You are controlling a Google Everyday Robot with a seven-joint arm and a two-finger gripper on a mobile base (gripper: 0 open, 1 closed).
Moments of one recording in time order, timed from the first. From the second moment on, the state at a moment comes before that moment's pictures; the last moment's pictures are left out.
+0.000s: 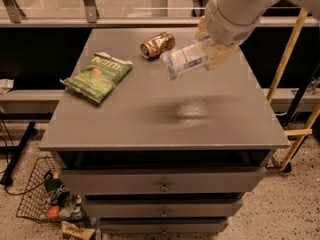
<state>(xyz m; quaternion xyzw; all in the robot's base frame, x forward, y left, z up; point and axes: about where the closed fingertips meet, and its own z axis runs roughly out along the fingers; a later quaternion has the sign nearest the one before) 0.594 -0.118 0.966 -0.79 0.54 -0.20 0.21</state>
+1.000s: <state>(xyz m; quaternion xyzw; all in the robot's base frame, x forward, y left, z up) 0.634 -0.128 0.966 -0.83 0.32 -0.42 0.18</state>
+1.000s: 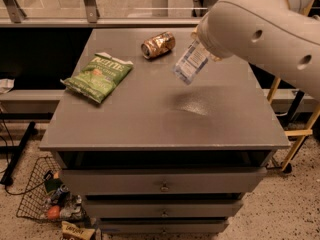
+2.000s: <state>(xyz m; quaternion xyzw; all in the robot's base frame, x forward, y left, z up) 0.661 -0.153 1.005 -0.81 0.16 -0.54 0.14</state>
